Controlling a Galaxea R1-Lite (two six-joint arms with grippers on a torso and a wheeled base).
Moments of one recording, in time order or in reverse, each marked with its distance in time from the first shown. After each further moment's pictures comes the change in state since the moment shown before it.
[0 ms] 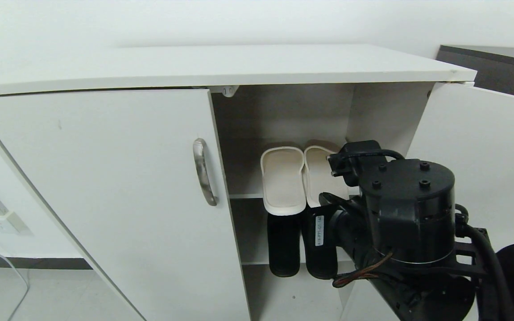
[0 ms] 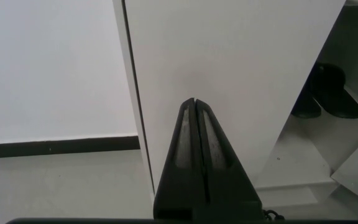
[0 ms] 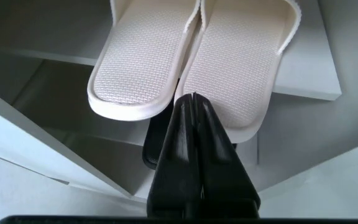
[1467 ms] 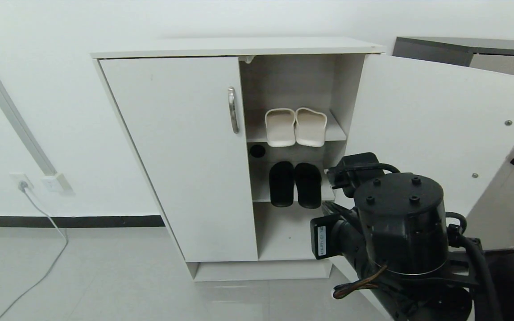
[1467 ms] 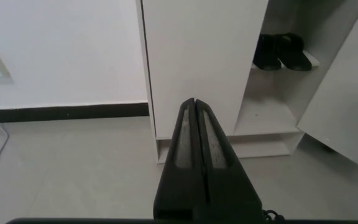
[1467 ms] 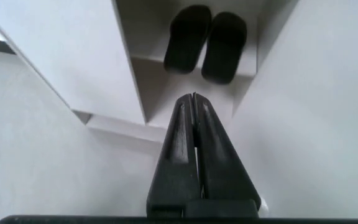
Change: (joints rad) left arm 0.000 0.000 0.000 0.000 0.000 -0.001; right arm -0.009 0.006 0.043 0.000 0.001 0.000
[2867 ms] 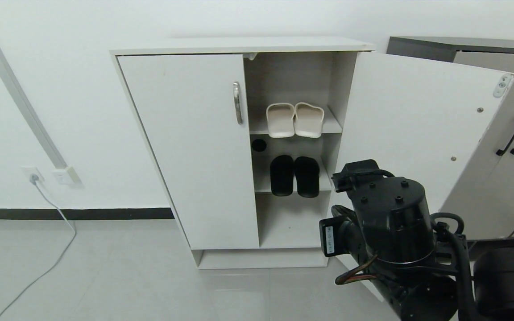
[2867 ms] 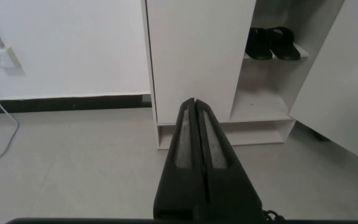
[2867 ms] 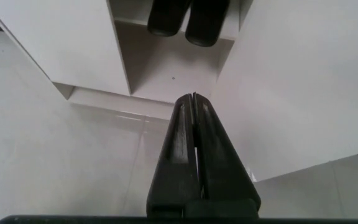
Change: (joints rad) left arm 0.000 0.000 0.000 0.000 0.001 0.000; right arm -0.067 0.026 0.030 0.000 0.006 -0.006
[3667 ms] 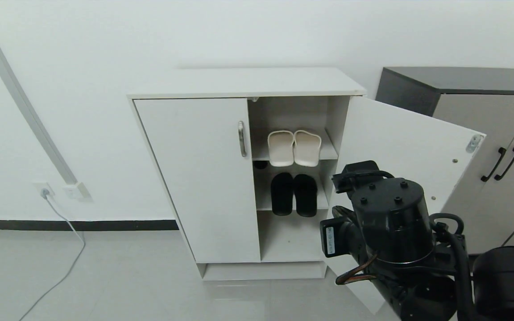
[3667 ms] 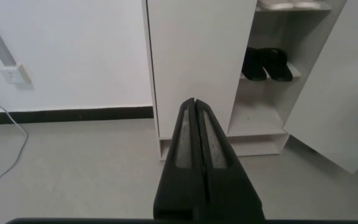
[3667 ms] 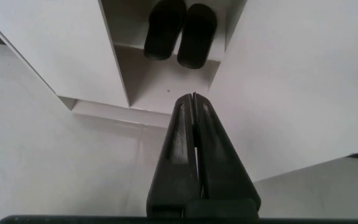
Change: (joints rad) left arm 0.000 0.000 0.000 0.000 0.000 0.000; right arm -0.004 0.001 0.005 0.000 0.000 0.000
